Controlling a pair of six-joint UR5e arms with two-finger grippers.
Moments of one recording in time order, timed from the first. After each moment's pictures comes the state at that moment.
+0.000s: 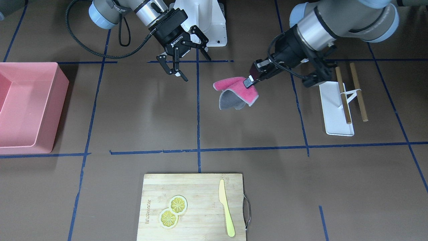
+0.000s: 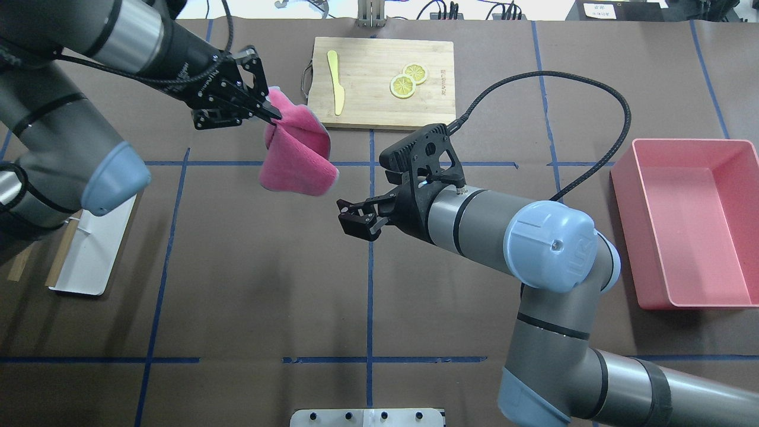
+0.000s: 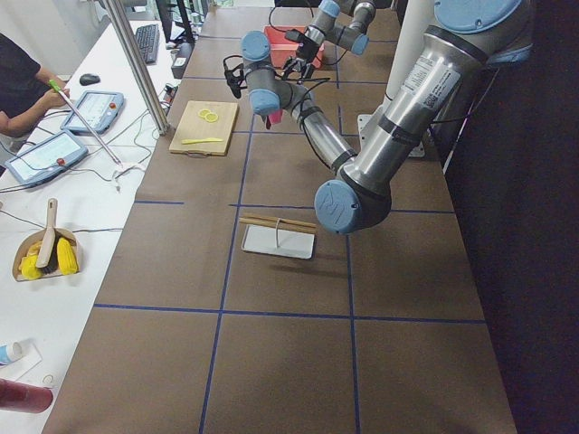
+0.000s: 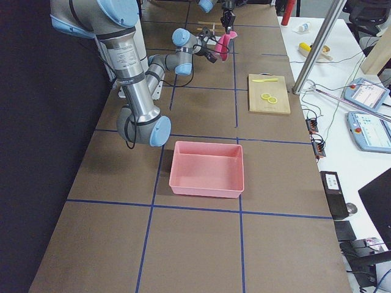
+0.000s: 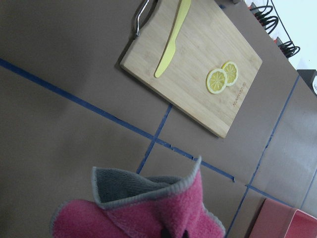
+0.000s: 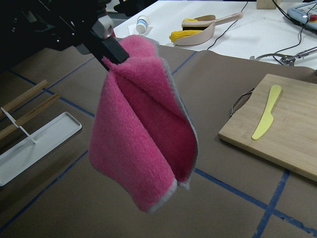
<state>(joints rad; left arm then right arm) -0.91 -2.15 -1.78 -2.10 -2.39 -1.82 0.40 -1.07 1.91 -0.91 1.46 0.75</state>
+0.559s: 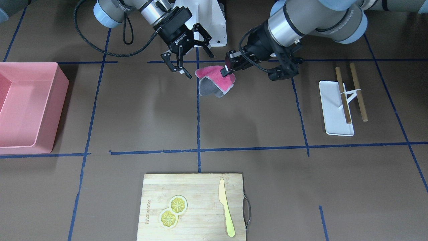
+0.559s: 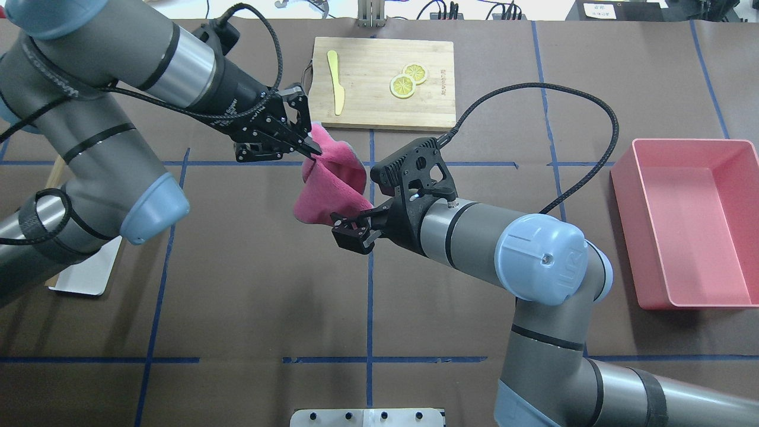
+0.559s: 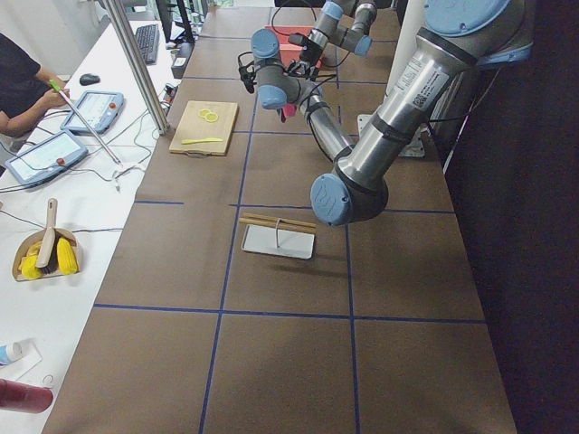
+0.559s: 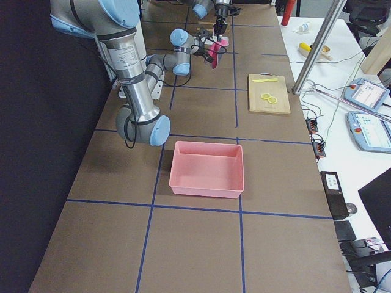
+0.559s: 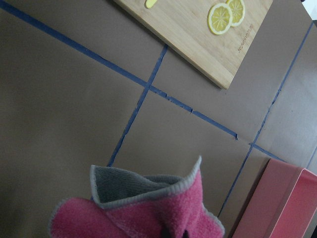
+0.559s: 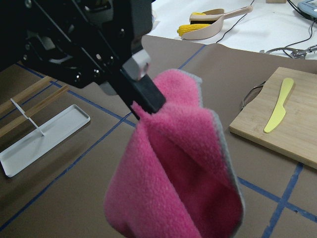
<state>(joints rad) -0.82 -2.20 -1.77 -2.10 -2.39 -1.84 0.37 -1.06 1.91 -0.91 1.45 0.75</state>
